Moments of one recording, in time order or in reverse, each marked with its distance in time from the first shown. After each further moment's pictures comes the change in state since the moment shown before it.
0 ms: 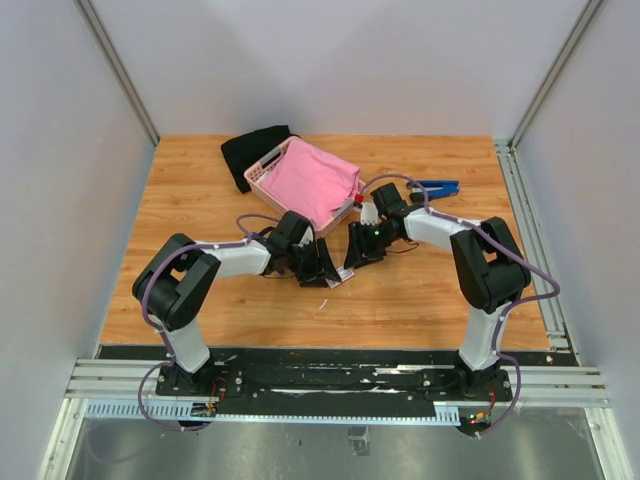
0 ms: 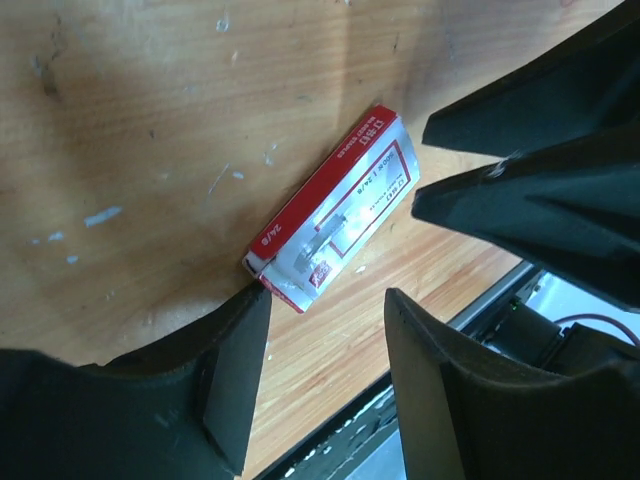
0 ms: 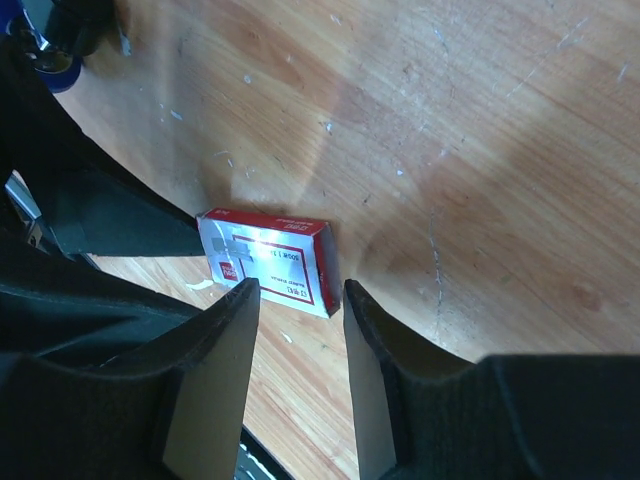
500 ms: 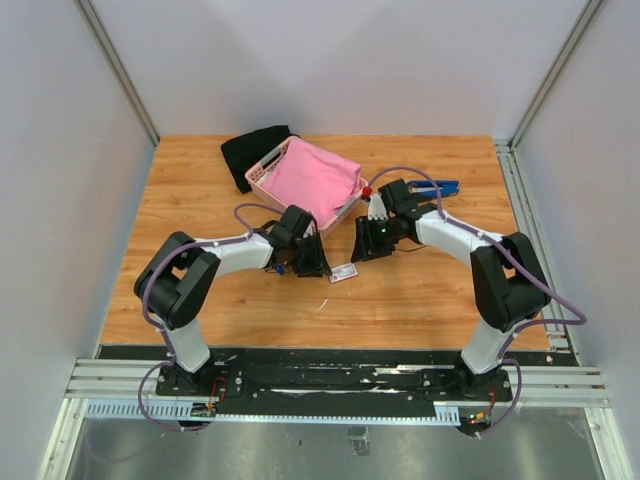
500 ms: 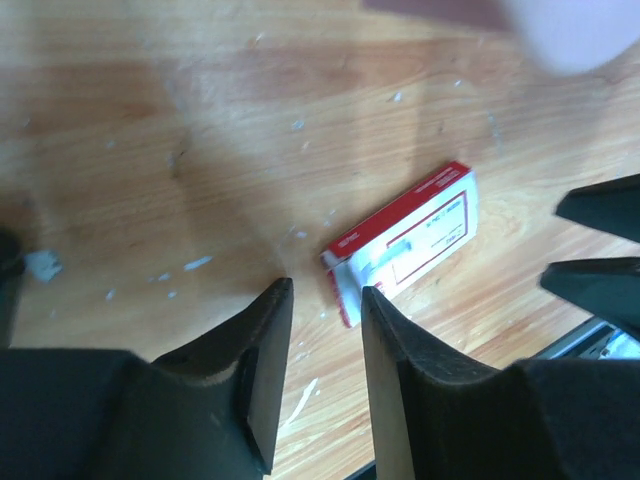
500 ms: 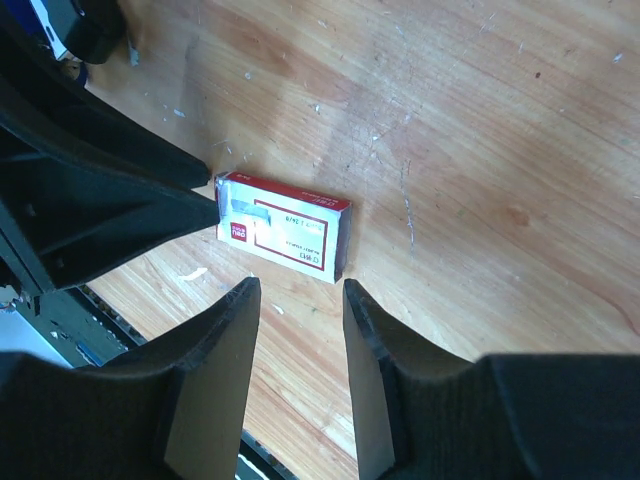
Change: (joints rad) left arm -0.001 0.041 0.116 -0.106 -0.171 0.109; right arm 0.000 -0.140 -0.052 -0.017 0.118 -0.005
